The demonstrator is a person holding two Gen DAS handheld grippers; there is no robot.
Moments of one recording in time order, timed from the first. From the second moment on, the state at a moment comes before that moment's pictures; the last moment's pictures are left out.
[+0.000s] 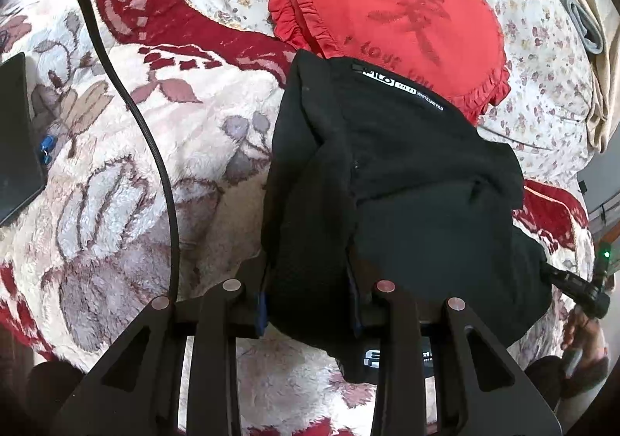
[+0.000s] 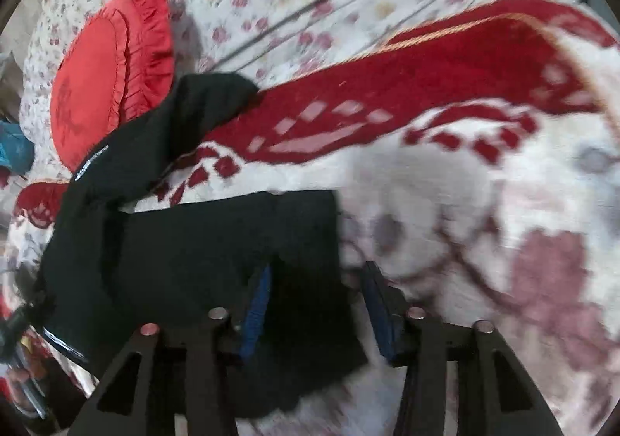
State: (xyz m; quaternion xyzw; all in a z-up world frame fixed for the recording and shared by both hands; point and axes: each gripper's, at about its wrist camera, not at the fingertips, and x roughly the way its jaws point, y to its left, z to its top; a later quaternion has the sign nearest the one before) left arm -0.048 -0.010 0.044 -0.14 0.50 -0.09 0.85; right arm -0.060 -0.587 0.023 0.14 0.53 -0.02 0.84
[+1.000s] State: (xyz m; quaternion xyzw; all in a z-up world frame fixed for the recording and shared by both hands) left arm -0.080 -0.030 0.094 -0.09 0.45 -0.10 0.88; right arm -0.073 -0.450 0.073 0.08 0.48 0.12 0.87
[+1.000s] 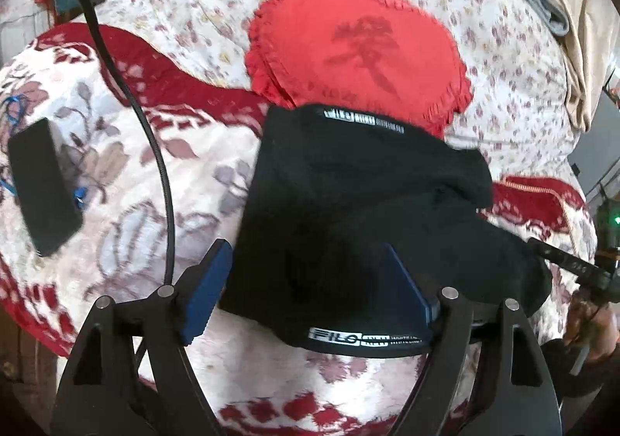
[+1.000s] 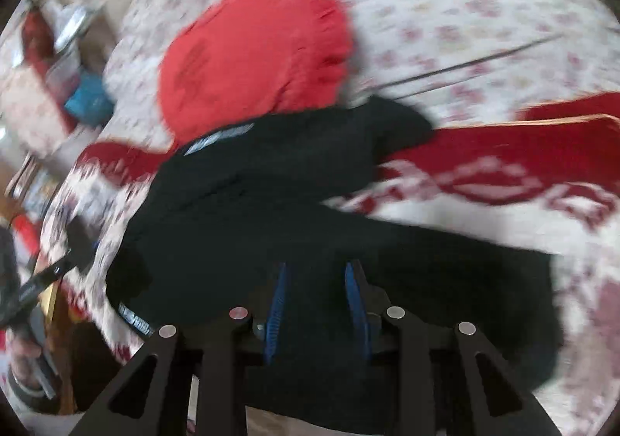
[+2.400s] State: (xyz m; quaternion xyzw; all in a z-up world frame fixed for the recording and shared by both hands) left arm -0.016 0.023 0.067 -0.18 0.47 -0.06 0.86; right arm 0.070 -0.333 0.078 -0.21 0.38 0.23 0.87
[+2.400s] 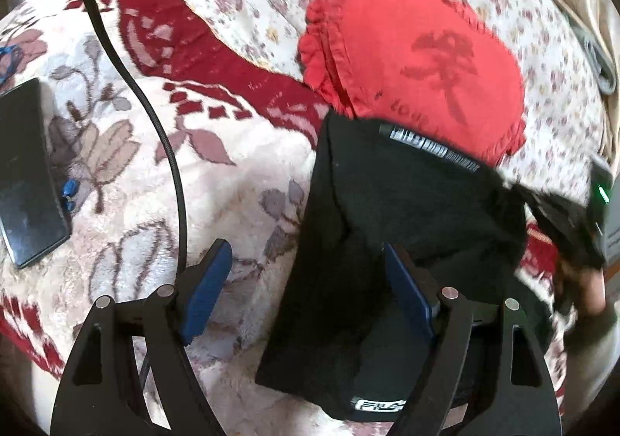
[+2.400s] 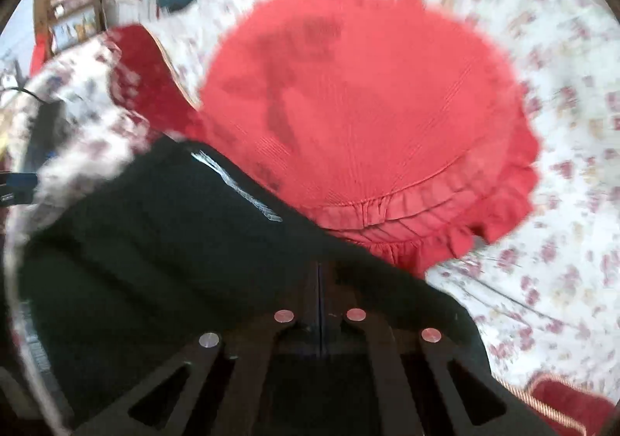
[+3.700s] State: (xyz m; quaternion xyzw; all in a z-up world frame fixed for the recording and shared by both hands) left arm -0.049 0.064 0.087 -0.25 0.44 -0.04 0.86; right arm -0.058 -0.328 0.118 -0.18 0.35 0.31 0.87
